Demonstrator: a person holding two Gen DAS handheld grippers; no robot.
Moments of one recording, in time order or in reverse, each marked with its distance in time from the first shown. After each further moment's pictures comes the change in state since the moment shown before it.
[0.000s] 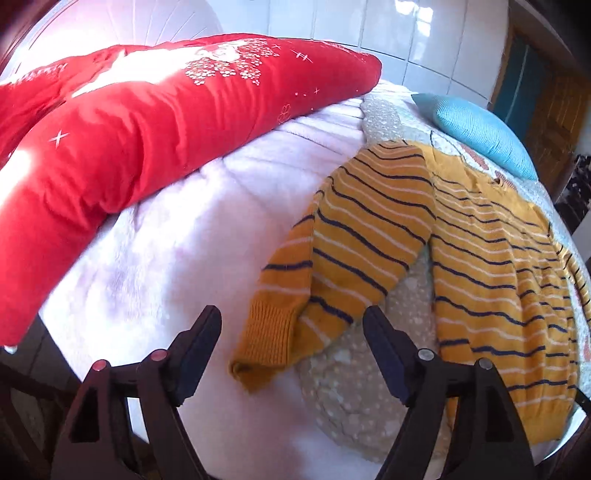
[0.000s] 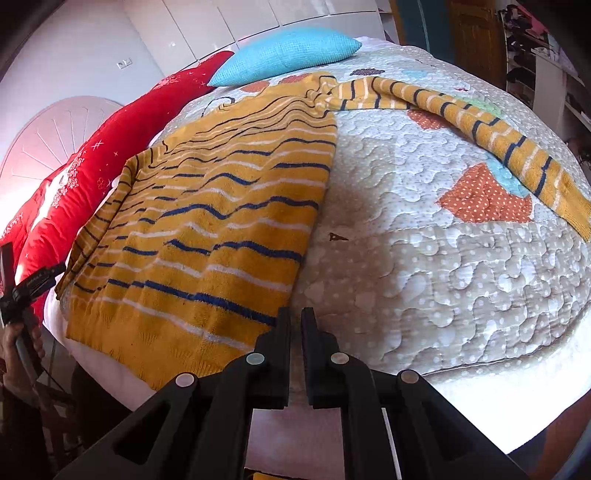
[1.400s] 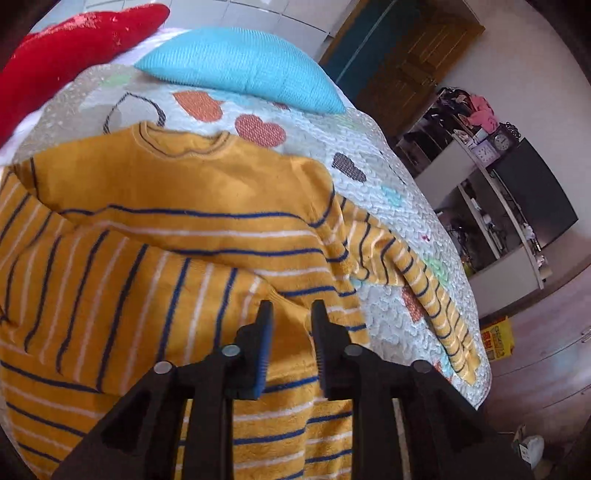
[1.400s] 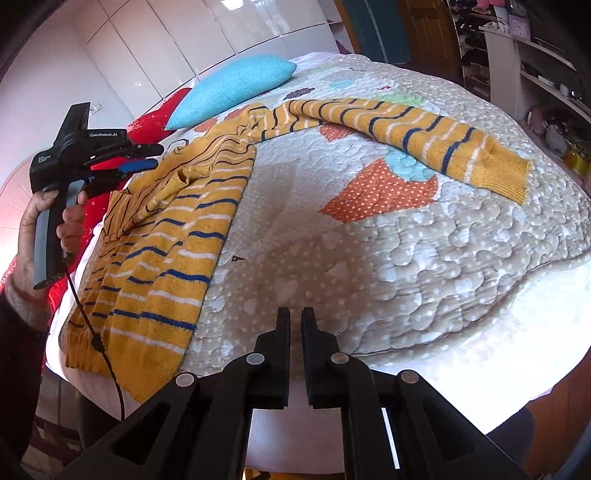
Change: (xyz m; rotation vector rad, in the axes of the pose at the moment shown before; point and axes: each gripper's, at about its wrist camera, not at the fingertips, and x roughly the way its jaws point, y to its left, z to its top) left arm 0.035 -0.368 0.076 0.214 0.240 -0.636; right arm -0.040 -0.075 -0.011 0.159 -0.094 -0.032
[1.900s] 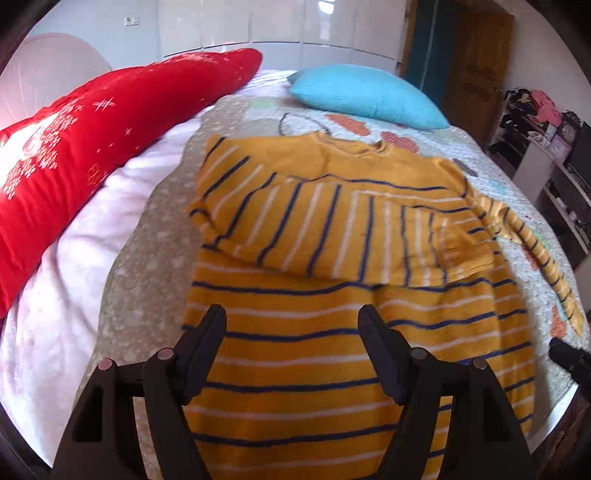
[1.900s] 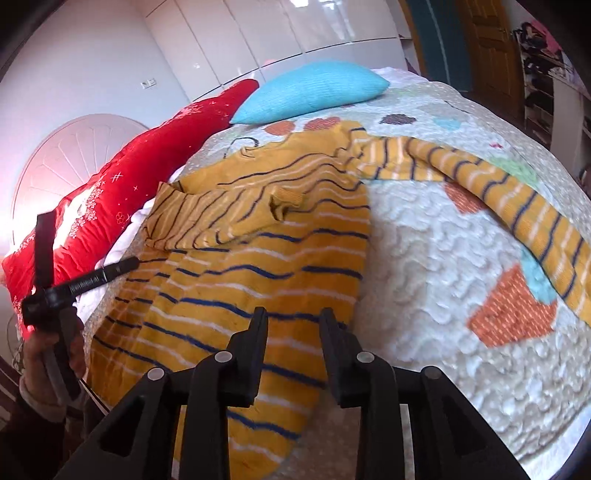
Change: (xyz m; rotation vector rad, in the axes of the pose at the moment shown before) left arm -0.100 0.119 -0.103 0.019 -0.165 0.482; right arm 0.051 0.102 0.065 -0.202 -0.014 0.135
